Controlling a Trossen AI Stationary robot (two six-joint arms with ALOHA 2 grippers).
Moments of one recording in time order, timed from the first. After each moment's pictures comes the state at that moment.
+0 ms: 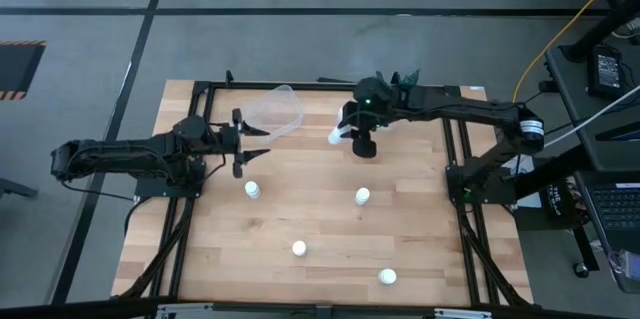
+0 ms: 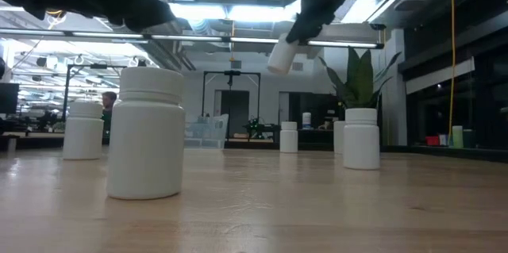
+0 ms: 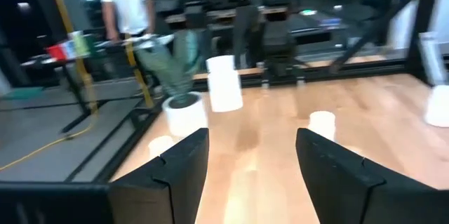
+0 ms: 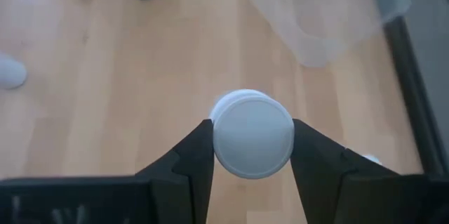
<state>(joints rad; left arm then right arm) 0.22 0.59 0.31 0.21 0.08 0.14 -0.28 1.55 1.36 -0.66 -0.14 -0.24</state>
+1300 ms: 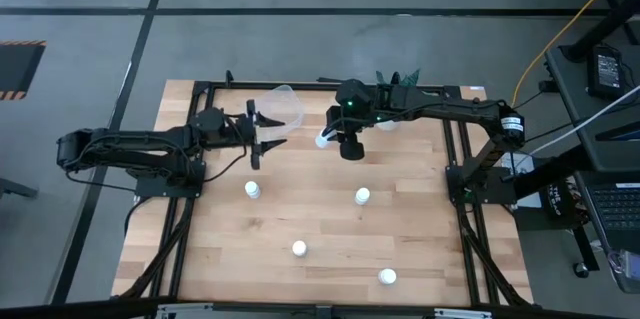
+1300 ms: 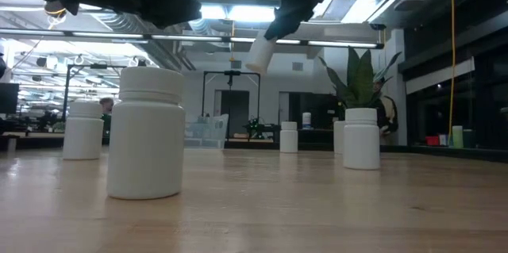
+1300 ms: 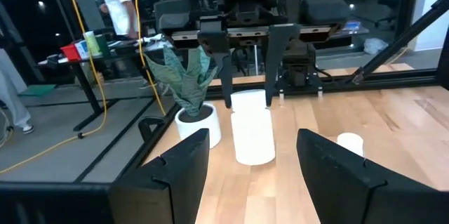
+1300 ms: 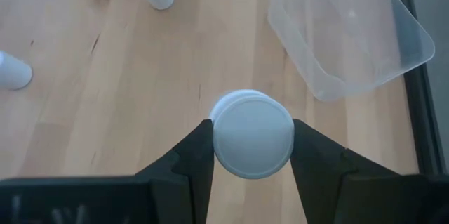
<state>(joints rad) 0.24 0.87 0.44 0.36 0.04 0.14 -0.23 1.69 1.53 -0.70 -0.14 -0.30</state>
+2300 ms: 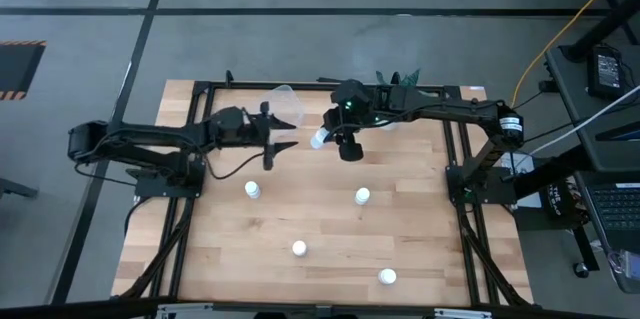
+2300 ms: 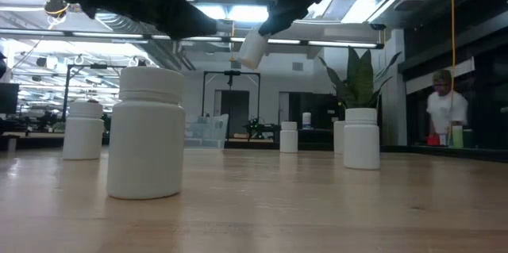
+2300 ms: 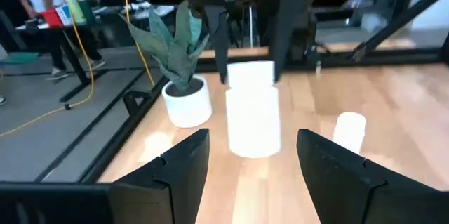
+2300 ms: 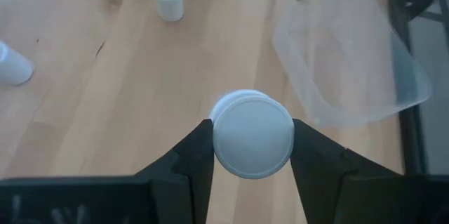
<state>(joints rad) 0.24 1.07 0.53 0.35 0.05 0.13 -0.22 1.70 1.53 -0.64 -0.18 -0.40</state>
